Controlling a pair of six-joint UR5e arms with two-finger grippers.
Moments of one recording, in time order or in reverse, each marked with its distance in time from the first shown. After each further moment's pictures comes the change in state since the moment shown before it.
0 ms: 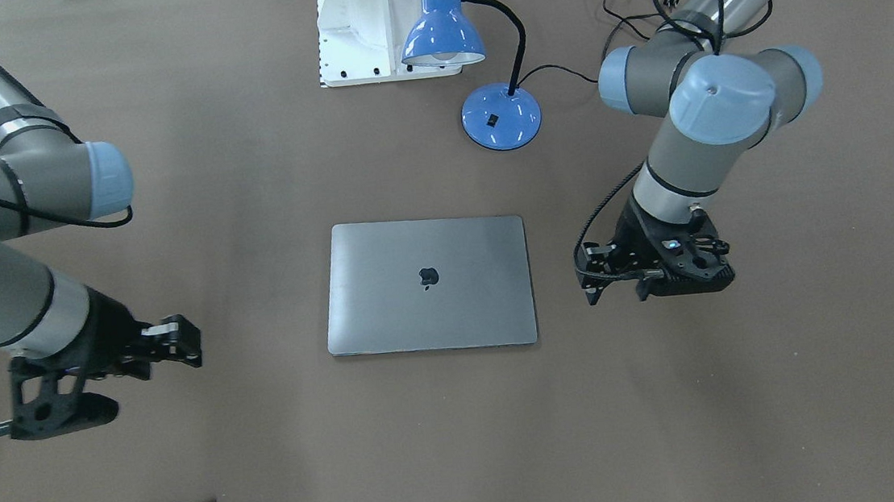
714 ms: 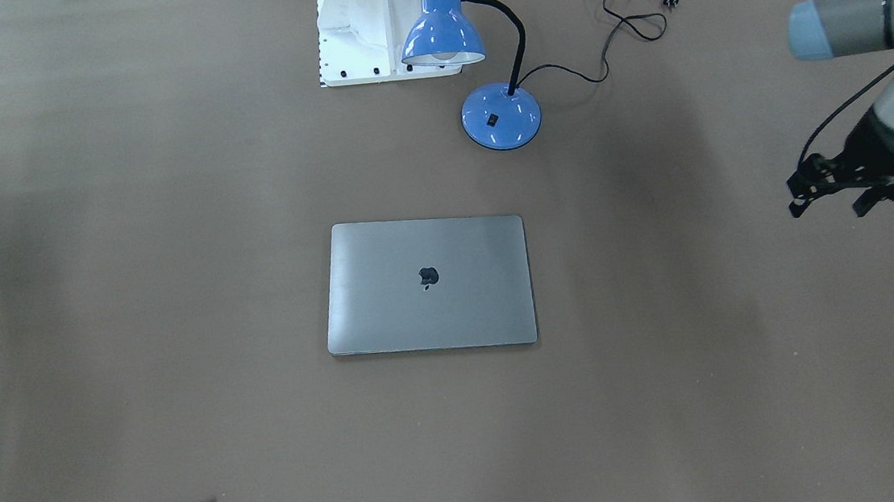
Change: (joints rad) left arm -0.283 0.544 -0.125 -0.217 -0.223 0.329; right arm 0.366 -0.360 0.189 -0.406 0.051 -0.715
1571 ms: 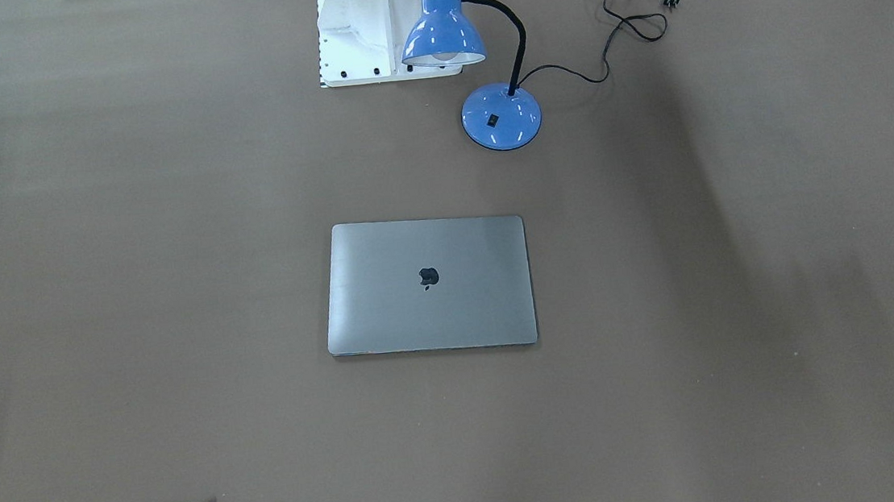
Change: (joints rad) left arm -0.277 0.147 0.021 0.093 -0.116 0.329; right arm 0.283 -0.302 0.108 -0.004 0.042 -0.189
